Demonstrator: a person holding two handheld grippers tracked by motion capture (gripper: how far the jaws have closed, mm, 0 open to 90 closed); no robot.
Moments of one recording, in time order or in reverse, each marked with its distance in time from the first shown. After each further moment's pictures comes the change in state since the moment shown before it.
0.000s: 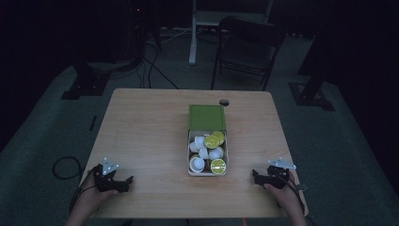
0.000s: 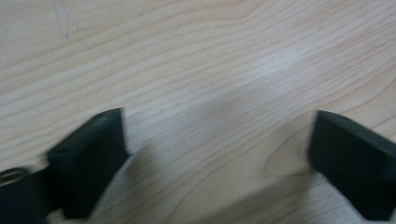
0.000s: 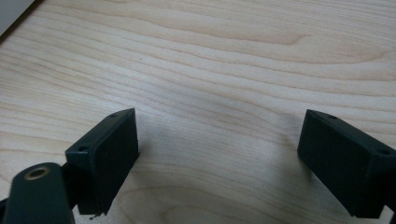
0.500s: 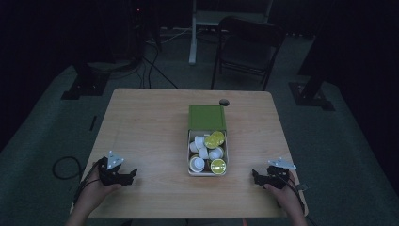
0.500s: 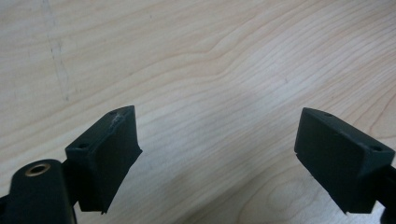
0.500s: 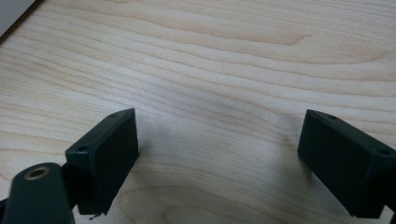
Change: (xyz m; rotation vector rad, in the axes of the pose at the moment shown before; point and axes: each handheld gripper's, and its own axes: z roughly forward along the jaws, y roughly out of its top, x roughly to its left) left arm -0.011 0.030 -0.007 -0.043 -0.003 0.063; right arm 0.000 0.000 0.000 0.000 0.002 -0.002
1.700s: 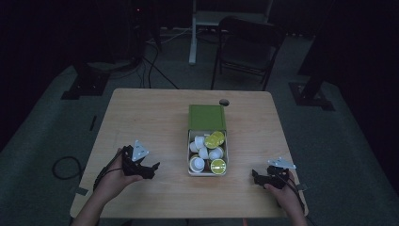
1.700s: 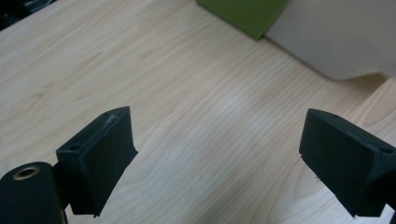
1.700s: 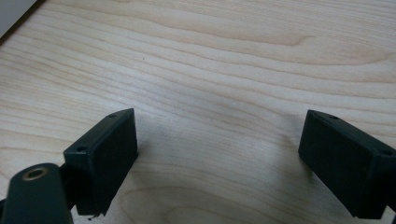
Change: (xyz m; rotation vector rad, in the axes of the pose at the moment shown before) left arm -0.053 0.073 -0.003 -0.059 -0.105 0.190; right arm 0.000 0.000 0.000 0.001 0.006 -0.009
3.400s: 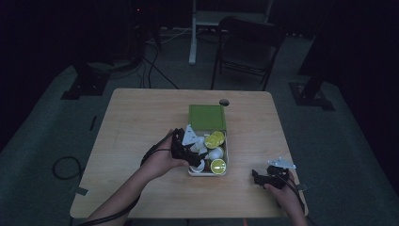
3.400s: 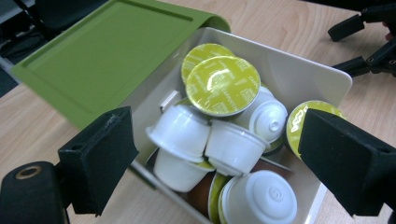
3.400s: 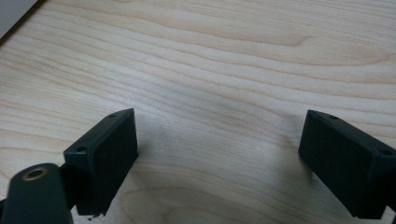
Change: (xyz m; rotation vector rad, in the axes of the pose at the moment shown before) left arm -0.076 0.123 0.046 -0.116 -0.212 0.165; right arm 0.000 0.000 0.000 0.001 0.002 -0.002
